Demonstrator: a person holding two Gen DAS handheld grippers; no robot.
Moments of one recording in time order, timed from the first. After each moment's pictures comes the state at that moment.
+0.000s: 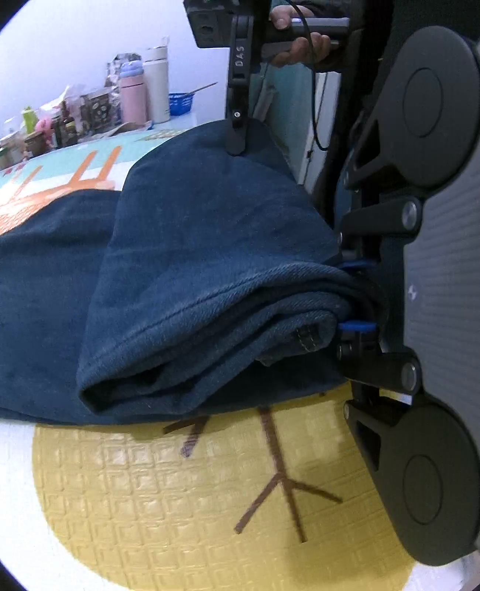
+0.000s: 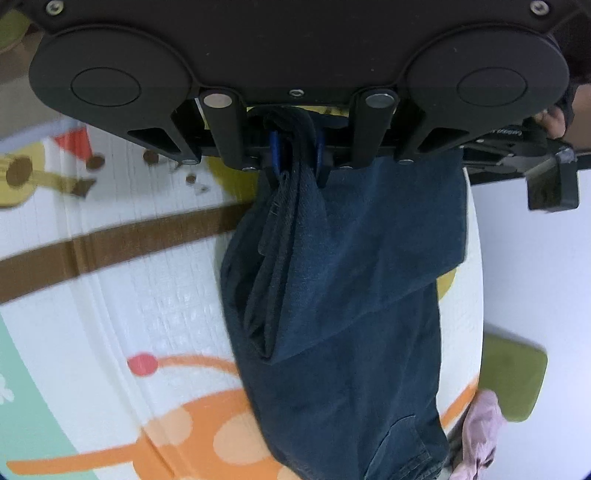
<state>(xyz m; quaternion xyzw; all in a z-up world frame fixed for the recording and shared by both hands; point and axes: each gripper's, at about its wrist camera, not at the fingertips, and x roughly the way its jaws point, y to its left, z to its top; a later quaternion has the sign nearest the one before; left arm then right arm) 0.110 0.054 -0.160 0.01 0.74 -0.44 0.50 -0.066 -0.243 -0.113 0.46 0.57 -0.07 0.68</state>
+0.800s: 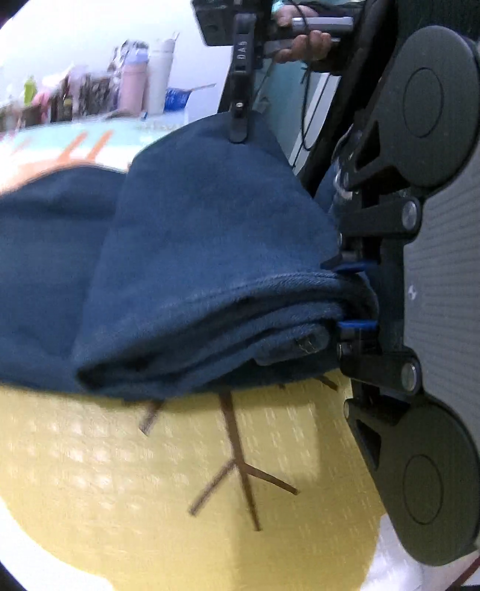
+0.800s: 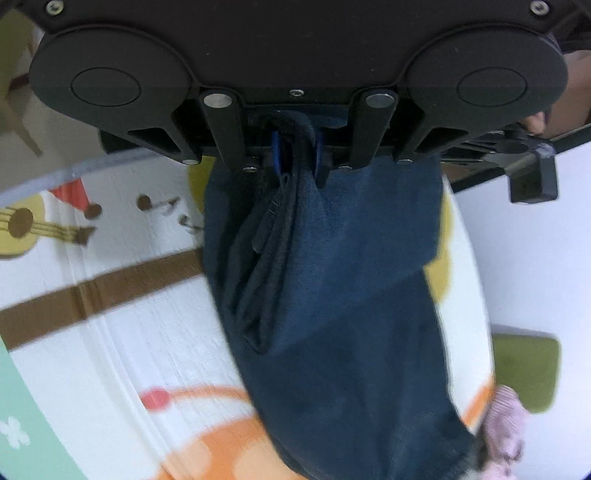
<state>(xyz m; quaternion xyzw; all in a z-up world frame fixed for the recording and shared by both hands) 0.134 0.075 -0.182 -0.01 0.80 -0.40 0.44 -0.065 -0.252 -0.109 0.51 0.61 -0.09 0.60</state>
